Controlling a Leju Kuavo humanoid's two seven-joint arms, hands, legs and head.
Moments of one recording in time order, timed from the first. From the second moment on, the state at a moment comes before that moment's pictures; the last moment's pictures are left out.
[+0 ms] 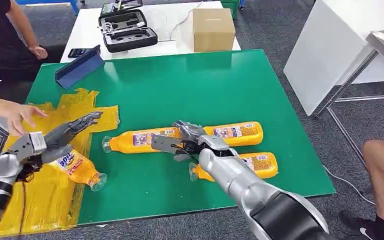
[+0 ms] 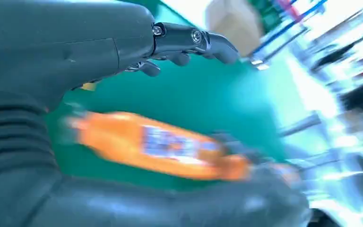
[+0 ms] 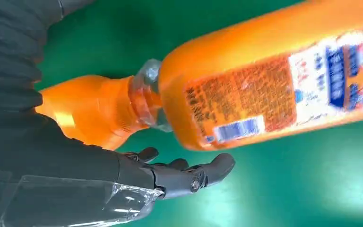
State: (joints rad) left arm -0.47 0.41 -0.24 -1.13 -0.04 -0.57 -0.53; right arm -0.81 0.28 0.60 -0.40 0.80 0.02 0.03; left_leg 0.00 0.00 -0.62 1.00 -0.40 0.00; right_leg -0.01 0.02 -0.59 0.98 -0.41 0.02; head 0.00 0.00
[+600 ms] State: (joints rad) left arm -0.35 0.28 -0.12 -1.23 0.09 -0.64 -0.48; right arm -0.81 0.35 0.68 -0.39 0.94 -0.10 0.13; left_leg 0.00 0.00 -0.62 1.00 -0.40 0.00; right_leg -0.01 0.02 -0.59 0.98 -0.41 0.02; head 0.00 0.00
